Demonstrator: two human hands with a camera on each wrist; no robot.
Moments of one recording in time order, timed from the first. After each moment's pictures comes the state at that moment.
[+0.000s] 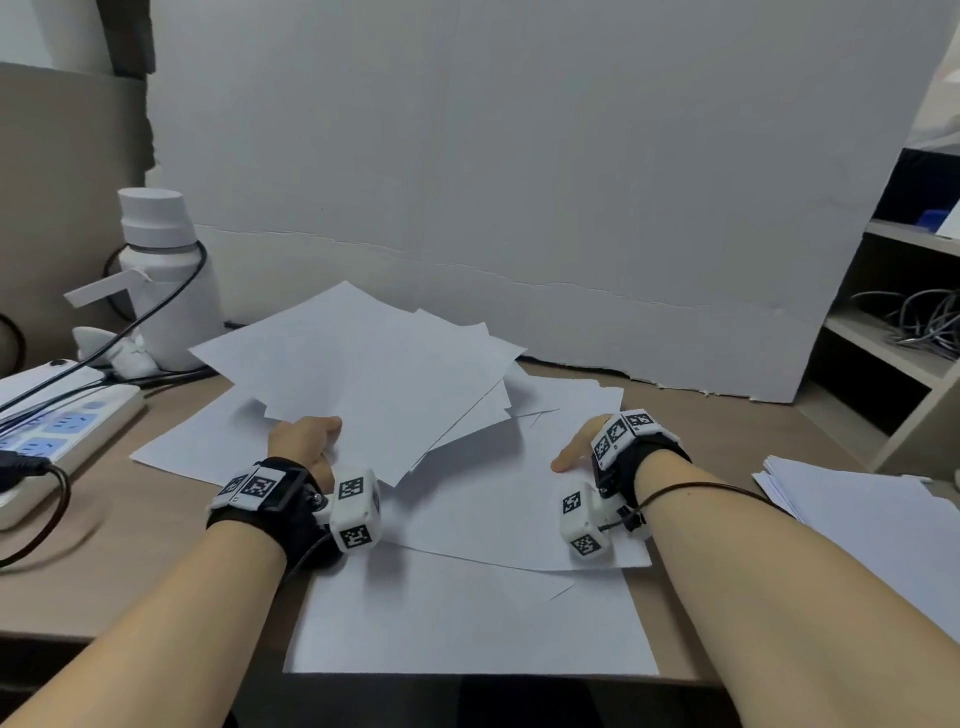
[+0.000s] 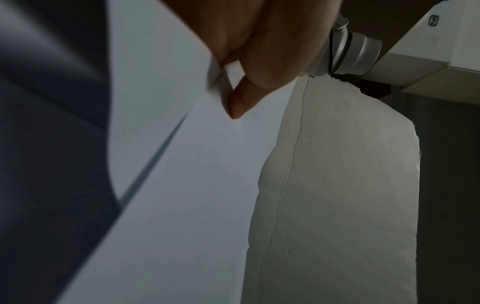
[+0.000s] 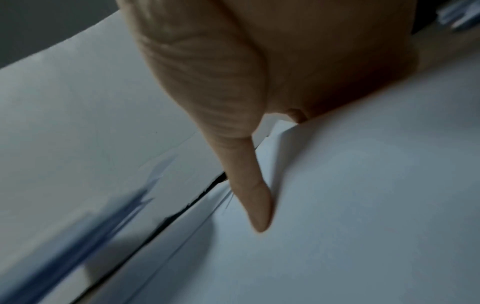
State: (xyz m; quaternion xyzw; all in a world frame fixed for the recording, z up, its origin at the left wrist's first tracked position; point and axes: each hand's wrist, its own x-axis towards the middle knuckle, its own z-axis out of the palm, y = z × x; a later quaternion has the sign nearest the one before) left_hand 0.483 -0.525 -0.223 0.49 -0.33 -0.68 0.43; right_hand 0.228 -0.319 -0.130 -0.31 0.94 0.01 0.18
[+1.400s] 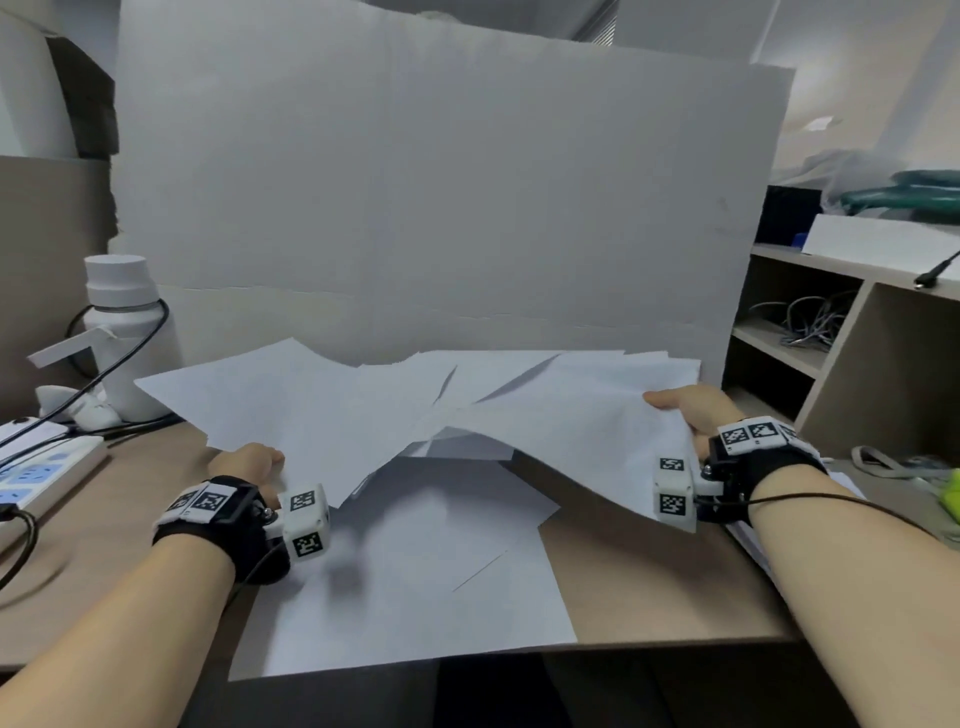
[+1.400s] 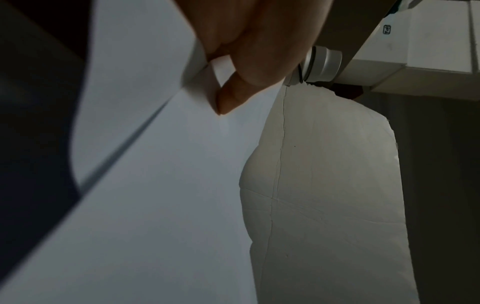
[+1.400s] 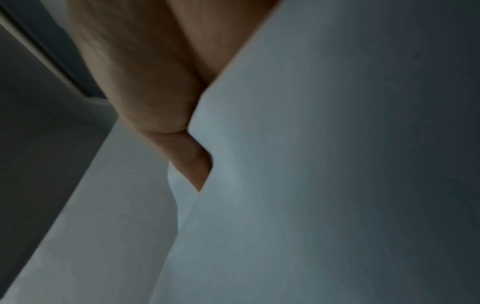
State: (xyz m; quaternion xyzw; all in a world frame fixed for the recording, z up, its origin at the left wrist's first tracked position) left_hand 0.511 -0.519 -0.196 0.59 -0.45 -0.57 0.35; right_hand 0.140 -0.183 -0.081 -0.14 0.75 -0.60 0.25
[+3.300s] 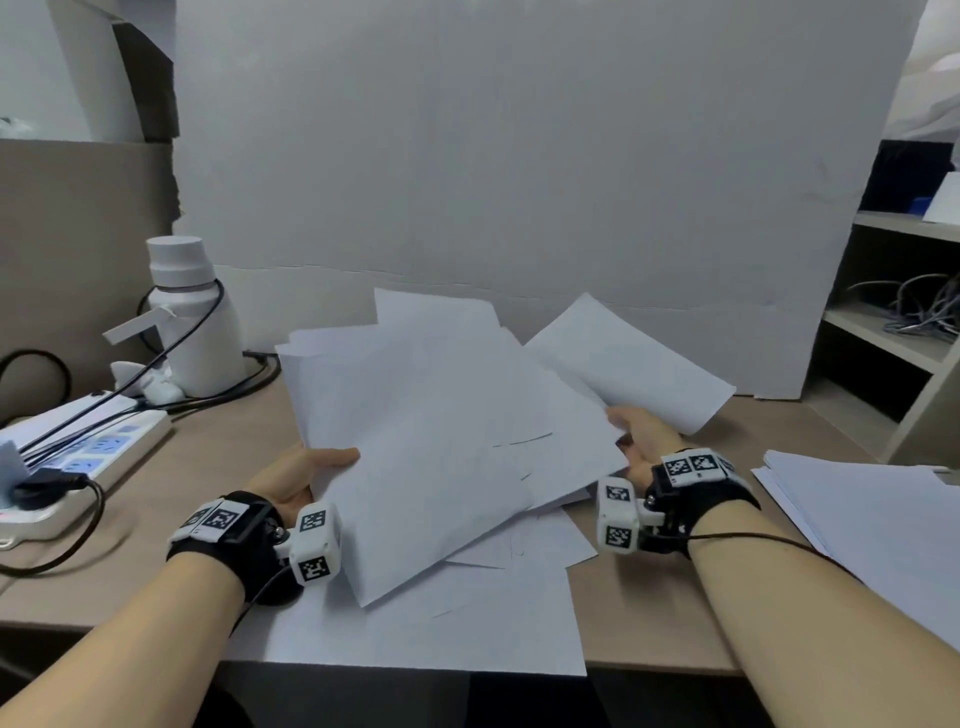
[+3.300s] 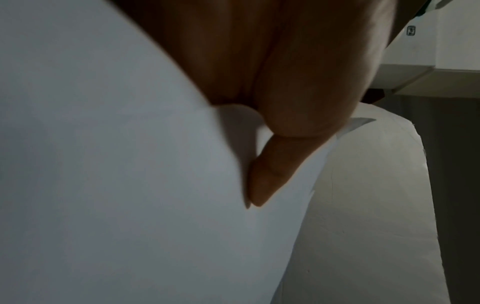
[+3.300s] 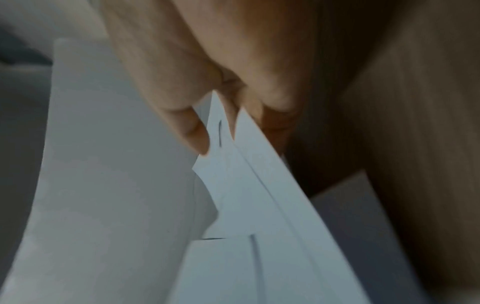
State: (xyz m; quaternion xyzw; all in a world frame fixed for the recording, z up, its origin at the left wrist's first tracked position) left_hand 0.527 -0.466 -0.189 0.40 -0.45 -0.76 0.27; right_hand 0.185 -0.279 -0.159 -0.08 0.62 -0.69 0.37
